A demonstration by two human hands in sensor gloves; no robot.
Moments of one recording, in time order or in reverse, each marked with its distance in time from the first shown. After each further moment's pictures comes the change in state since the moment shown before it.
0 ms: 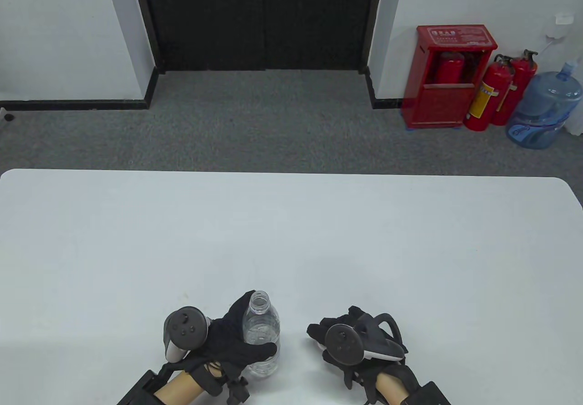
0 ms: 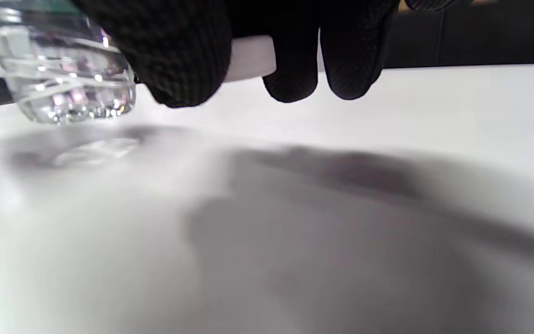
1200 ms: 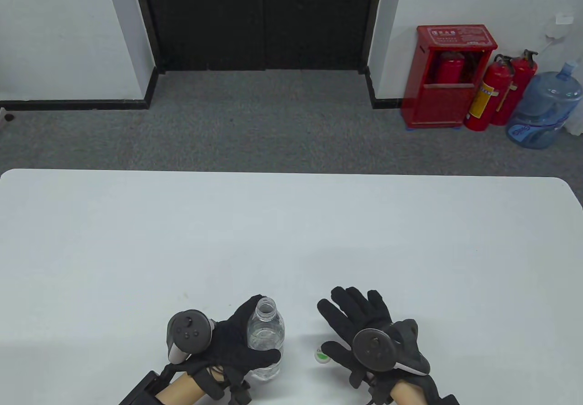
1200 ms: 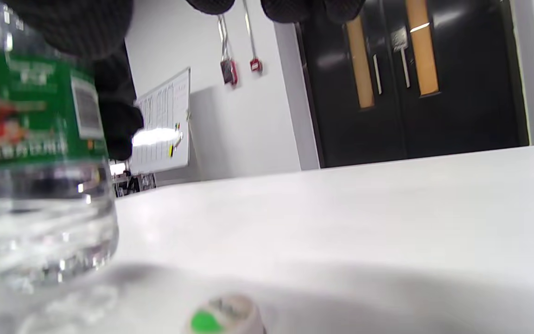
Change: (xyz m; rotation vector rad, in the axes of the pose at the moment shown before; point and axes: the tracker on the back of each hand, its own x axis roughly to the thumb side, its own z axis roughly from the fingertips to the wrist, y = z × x) left_hand 0.005 -0.006 0.000 -0.028 -0.041 -0.011; right_hand -0.014 -0.043 0.044 -0.392 0.055 -0.115
